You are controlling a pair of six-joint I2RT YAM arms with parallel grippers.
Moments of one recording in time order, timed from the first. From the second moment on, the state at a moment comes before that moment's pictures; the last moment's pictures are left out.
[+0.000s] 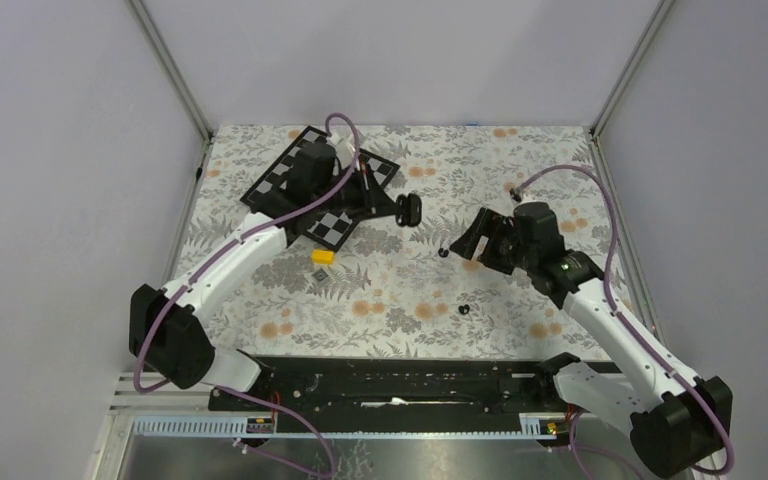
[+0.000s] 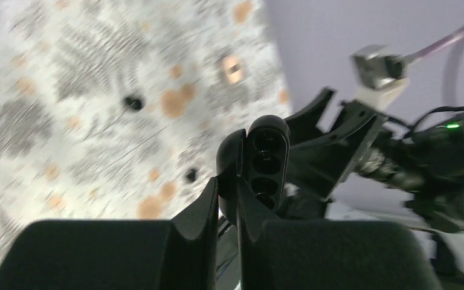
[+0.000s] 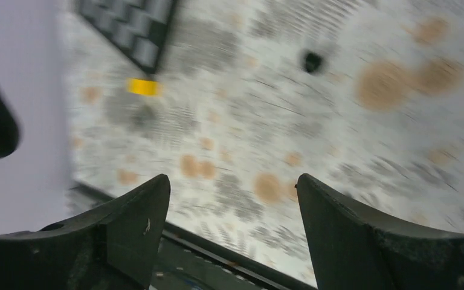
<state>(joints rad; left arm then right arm) -0.50 1.41 1.23 -0.19 0.57 -0.80 0.40 0.97 0.79 -0.37 -0.25 0.76</state>
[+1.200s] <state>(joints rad) -0.76 1.54 1.34 -0.81 0.00 -0.48 0.79 0.85 0.50 -0.11 0.06 0.94</state>
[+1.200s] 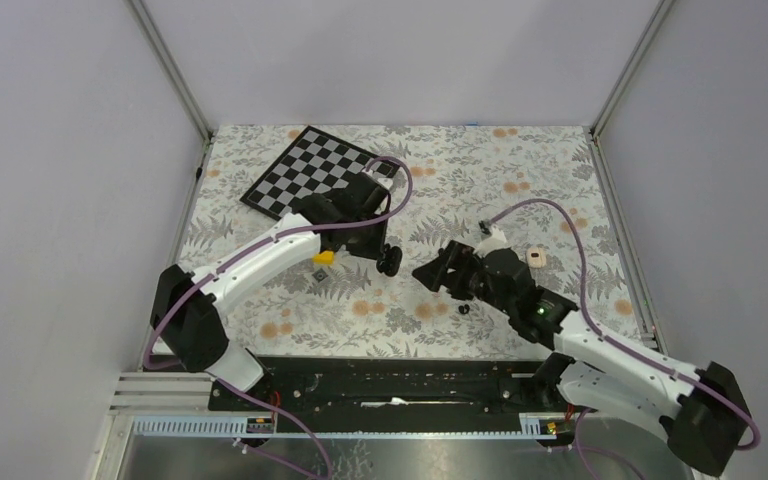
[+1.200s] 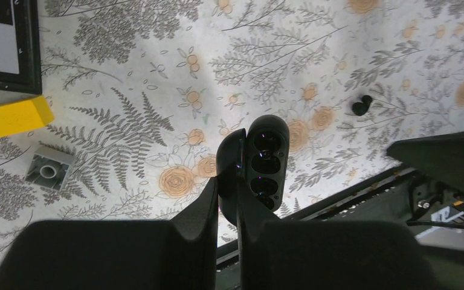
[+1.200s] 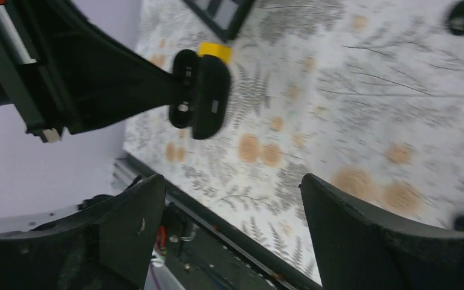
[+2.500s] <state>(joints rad) -0.76 1.50 1.37 -0.83 0.04 -0.48 0.79 1.27 0.49 0.55 -0.12 1.07</state>
